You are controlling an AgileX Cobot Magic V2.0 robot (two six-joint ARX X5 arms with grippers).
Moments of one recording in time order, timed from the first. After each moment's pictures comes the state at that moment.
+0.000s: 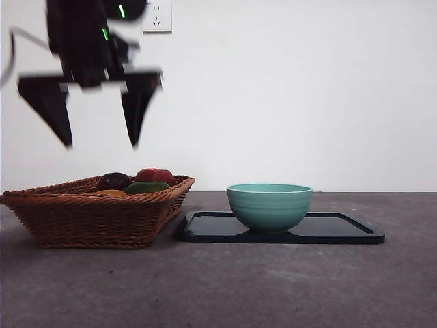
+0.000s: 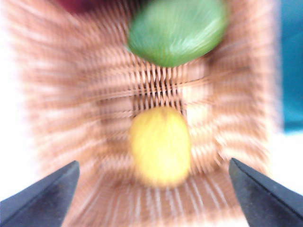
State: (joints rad) left arm -0.45 1.69 1.53 -1.03 -0.11 -0.26; right arm 0.36 0.39 1.13 -1.26 -0.37 0.04
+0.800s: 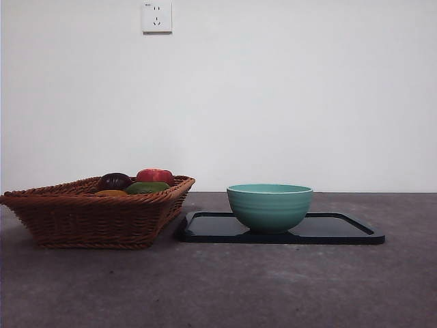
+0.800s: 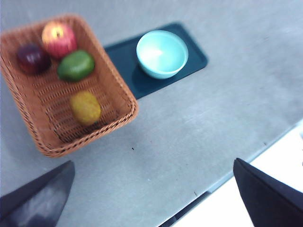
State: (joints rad) left arm -0.63 0.88 1.53 -1.33 0.08 -0.12; right arm 0.36 0.39 1.13 -1.26 -0.37 0.04
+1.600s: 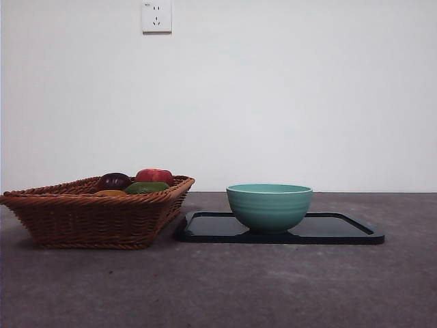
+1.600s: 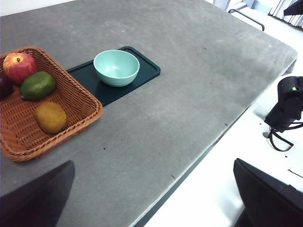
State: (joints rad) left arm -0.63 0.41 1.23 -1.30 0.23 -0.02; right arm 0.36 0.39 1.13 -1.29 -0.37 0.05
